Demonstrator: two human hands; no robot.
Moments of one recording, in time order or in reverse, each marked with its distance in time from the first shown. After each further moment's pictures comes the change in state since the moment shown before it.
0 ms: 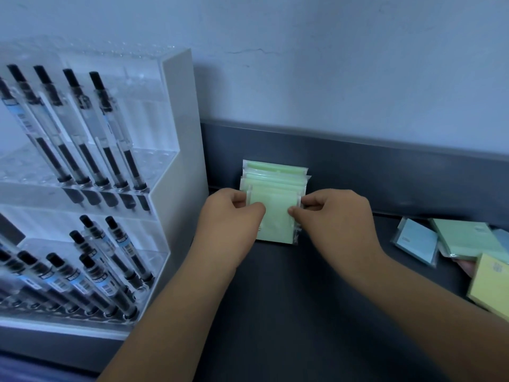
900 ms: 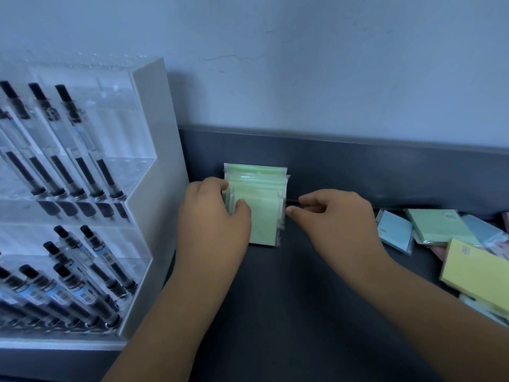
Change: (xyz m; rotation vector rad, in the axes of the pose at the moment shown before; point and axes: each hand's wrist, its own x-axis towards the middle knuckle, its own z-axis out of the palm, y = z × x) left_hand -0.008 -0.002 0.003 0.398 0.170 0.341; right_hand -0.020 0.003 -0.029 0.102 0.037 0.117
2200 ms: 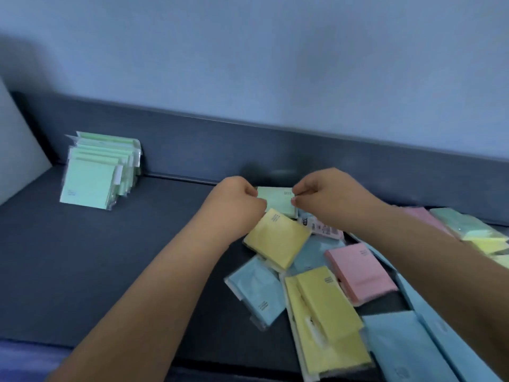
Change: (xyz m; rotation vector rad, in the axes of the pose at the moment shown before) left_hand -0.112 0.191 0.190 -0.021 -0.466 -0.112; right_hand 0.045 0.175 -0.228 -0.353 -0.331 -0.043
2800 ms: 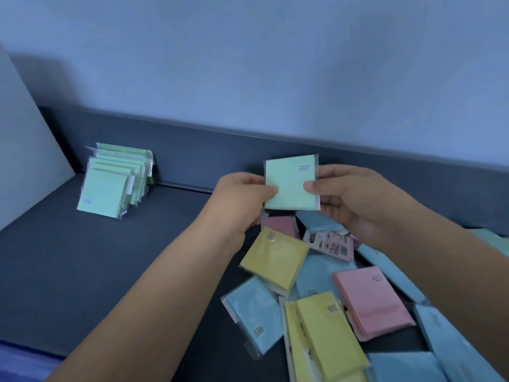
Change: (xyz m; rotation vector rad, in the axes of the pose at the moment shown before) left_hand 0.015 0.025 0.003 -0.571 0.086 -0.165; right_hand 0.020 0.012 -0.014 1.097 -0.102 0.153
